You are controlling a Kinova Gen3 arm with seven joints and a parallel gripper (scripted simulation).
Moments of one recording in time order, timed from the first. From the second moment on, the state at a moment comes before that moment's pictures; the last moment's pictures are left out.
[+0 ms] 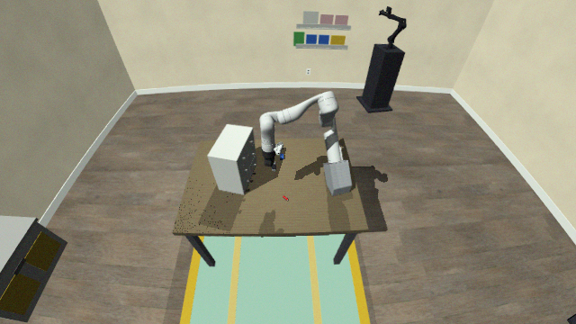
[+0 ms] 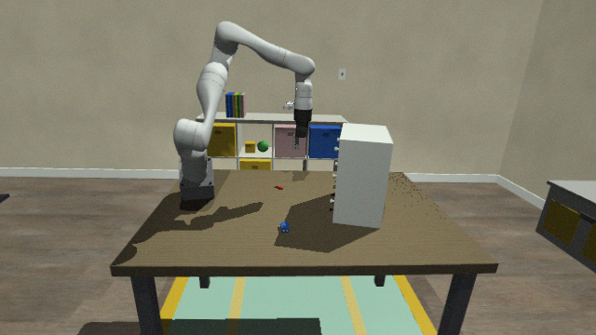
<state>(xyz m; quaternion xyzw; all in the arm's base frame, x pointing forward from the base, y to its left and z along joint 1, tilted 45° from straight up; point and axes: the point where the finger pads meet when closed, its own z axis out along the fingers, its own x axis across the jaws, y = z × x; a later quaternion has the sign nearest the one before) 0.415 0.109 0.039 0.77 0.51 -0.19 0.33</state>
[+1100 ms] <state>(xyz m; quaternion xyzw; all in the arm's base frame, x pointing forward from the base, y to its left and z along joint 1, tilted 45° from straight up) 0.431 0.092 0.032 0.75 0.52 -0.15 0.38</state>
